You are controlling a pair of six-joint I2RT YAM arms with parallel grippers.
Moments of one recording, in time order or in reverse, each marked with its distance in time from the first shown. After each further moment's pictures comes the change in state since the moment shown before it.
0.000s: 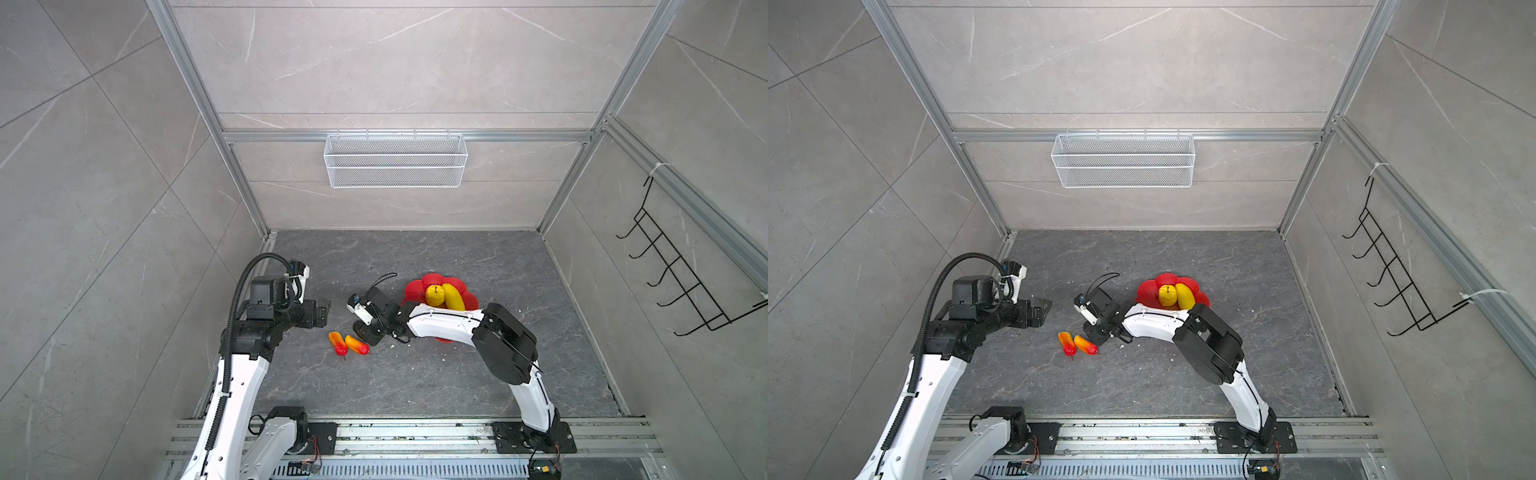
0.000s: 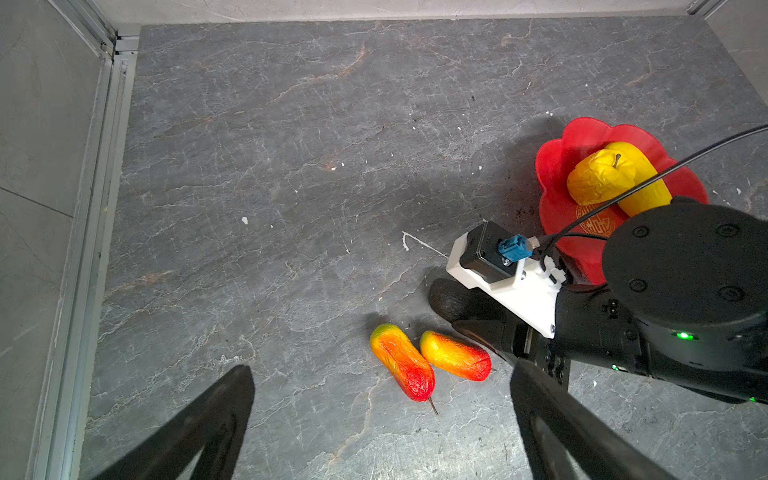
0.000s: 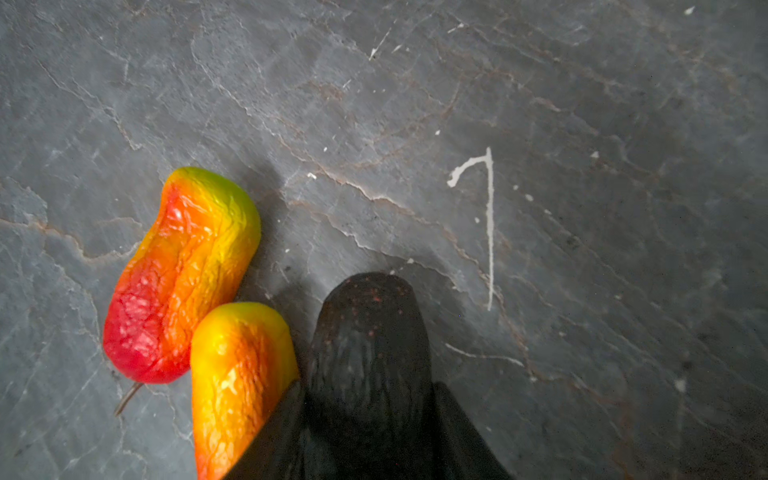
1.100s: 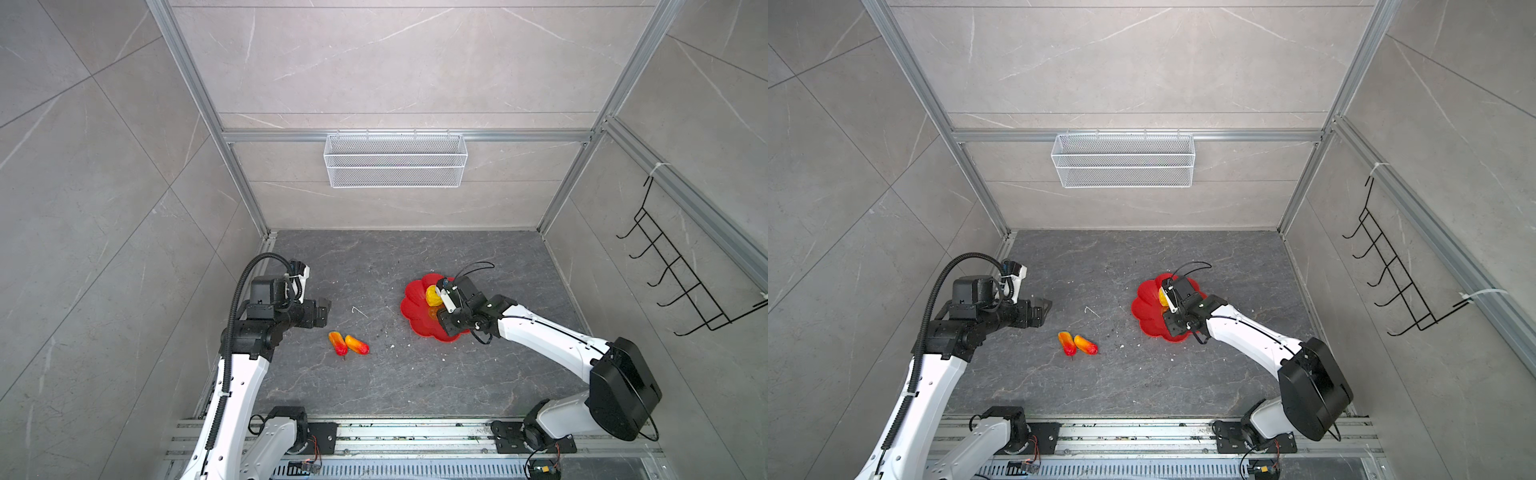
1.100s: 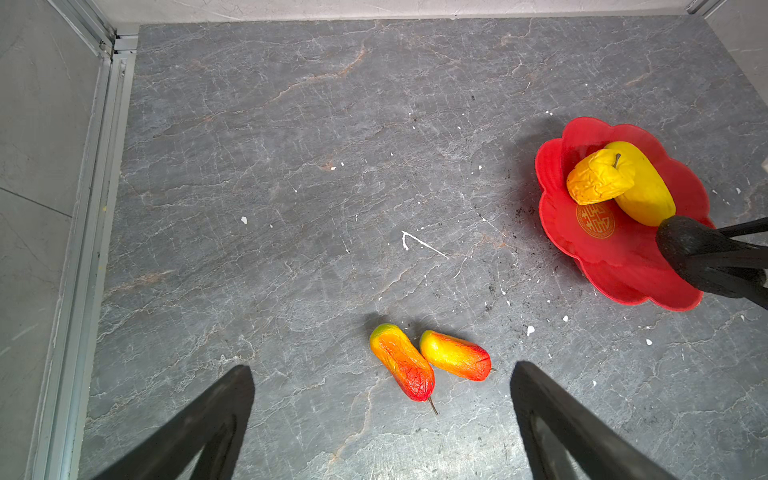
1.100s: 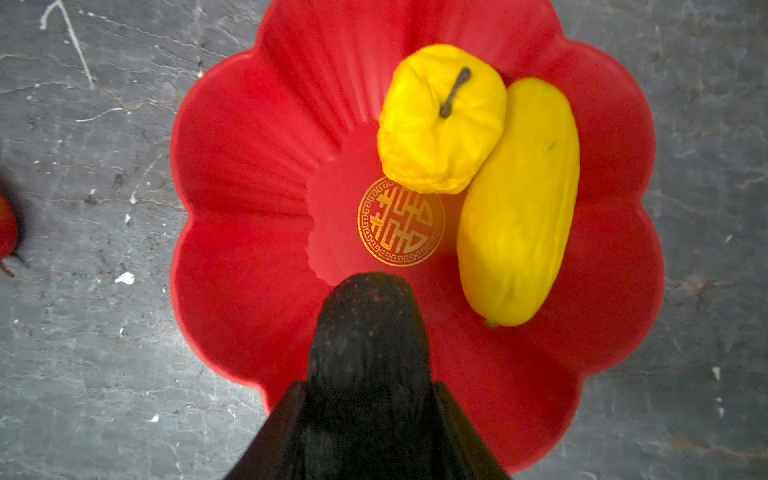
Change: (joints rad) left arm 0.000 0.002 0.000 0.000 0.002 0.000; right arm -0.344 -0.640 -0.520 -0.246 0.151 0.078
